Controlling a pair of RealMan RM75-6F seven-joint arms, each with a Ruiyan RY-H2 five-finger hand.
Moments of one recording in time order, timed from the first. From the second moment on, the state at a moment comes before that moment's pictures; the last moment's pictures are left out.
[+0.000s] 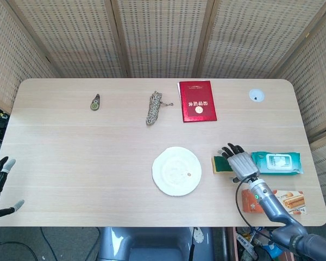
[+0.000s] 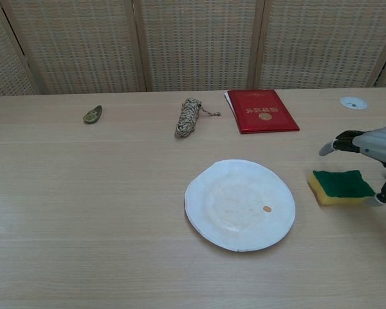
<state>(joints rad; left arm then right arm) -0.02 -1.02 0.01 -1.72 1.55 1.51 0.08 0.52 -1.49 0.11 -1.20 -1.44 0.88 -0.18</state>
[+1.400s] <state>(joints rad) -0.07 -1.02 0.00 -1.74 1.46 1.40 0.11 0.65 -1.62 0.06 -1.10 -1.68 1.17 0.24</state>
